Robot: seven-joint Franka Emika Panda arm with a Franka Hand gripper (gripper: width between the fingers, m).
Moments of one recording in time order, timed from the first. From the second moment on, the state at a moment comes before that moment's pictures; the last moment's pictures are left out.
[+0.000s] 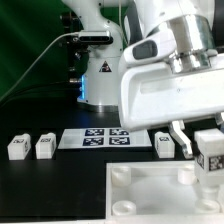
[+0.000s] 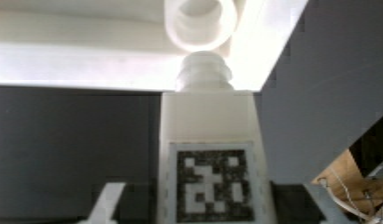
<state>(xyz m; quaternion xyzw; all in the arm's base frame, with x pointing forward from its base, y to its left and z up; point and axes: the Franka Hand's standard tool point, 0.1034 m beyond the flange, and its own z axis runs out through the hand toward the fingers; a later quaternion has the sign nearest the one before) 0.631 0.115 0.103 -0.96 -0.06 -0.28 0.06</state>
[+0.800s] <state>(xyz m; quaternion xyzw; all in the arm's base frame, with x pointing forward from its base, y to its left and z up) 0.622 0.116 0.083 -0.96 -0.06 -0.27 0.06</state>
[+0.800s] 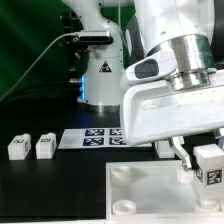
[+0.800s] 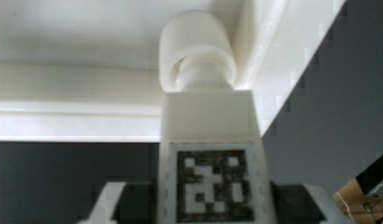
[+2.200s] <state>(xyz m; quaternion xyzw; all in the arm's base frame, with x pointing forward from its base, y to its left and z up) 0.623 0.114 0.075 -0.96 -0.04 -0.29 0.06</state>
